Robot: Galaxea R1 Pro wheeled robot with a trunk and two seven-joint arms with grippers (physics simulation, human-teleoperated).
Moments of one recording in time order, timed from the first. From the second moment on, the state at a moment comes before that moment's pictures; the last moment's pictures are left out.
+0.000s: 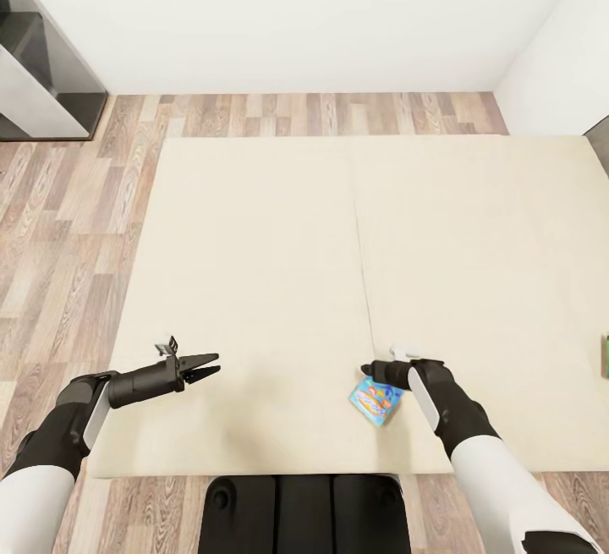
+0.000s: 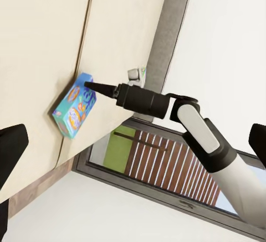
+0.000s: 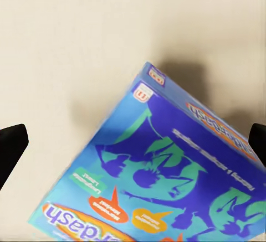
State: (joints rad) left arm -0.64 0.22 0.25 -0.87 0.11 0.92 -1.46; right arm -0.74 0.00 -0.02 -0.75 -0.14 0.65 0.10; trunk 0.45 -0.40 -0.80
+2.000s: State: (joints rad) left arm -0.64 0.22 0.25 -0.87 0.11 0.92 -1.46; right arm -0.74 -0.03 -0.02 -0.75 -0.14 0.83 0.04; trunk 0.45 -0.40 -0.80
